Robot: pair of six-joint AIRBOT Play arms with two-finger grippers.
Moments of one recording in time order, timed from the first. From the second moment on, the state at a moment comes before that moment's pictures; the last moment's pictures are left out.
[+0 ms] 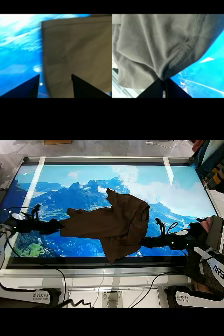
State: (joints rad) left arm 0.36 -1.60 1.01 0.89 -1.03 -1.08; right arm -0.10 -1.40 0.56 -0.48 1.00 0.69
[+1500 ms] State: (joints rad) left arm 0.40 -0.99 1.35 0.58 -0.85 -0.80; right arm -0.11 -0.69 0.94 -0.79 1.20 0.91
